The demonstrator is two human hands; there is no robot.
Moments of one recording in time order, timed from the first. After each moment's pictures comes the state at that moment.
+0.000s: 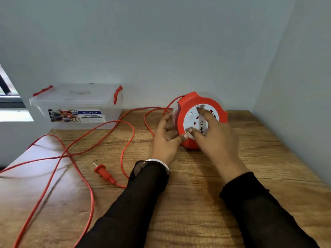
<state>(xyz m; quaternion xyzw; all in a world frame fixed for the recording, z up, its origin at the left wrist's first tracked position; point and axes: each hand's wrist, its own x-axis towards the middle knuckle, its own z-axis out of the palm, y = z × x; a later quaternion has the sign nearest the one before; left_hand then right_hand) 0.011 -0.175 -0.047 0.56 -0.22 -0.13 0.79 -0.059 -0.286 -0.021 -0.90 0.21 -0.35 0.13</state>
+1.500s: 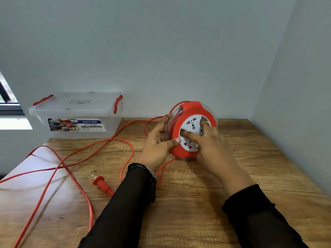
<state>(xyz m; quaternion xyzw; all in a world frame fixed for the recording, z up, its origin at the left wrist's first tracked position) 0.026 -0.151 -0.025 0.58 -0.29 -0.15 0.74 -0.062 -0.282 -0.013 -0.97 0.11 -0.22 0.05</state>
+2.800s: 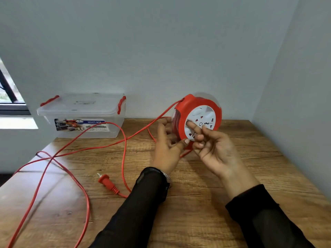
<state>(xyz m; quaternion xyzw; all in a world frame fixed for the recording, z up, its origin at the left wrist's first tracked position) 0.009 -0.169 -0.034 0.58 -0.28 -0.07 0.76 -0.061 -0.273 0.002 -0.34 0.10 -0.15 0.92</state>
